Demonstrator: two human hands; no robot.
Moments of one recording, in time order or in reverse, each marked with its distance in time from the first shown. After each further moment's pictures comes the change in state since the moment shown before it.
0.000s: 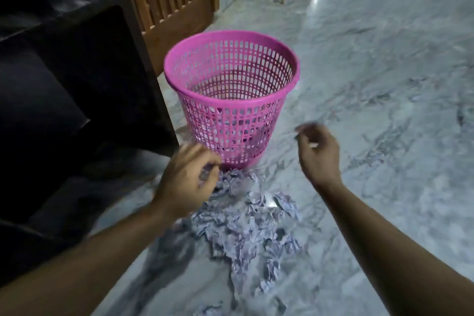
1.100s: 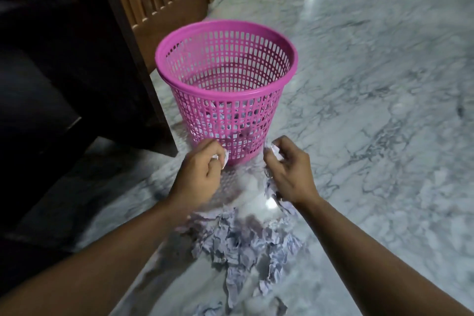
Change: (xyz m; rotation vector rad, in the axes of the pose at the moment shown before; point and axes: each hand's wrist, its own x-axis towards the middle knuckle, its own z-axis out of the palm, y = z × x) left_hand 0.018 0.016 0.024 -0.366 0.021 -0.188; right_hand -0.047 -0.019 0.023 0.220 -0.344 0.112
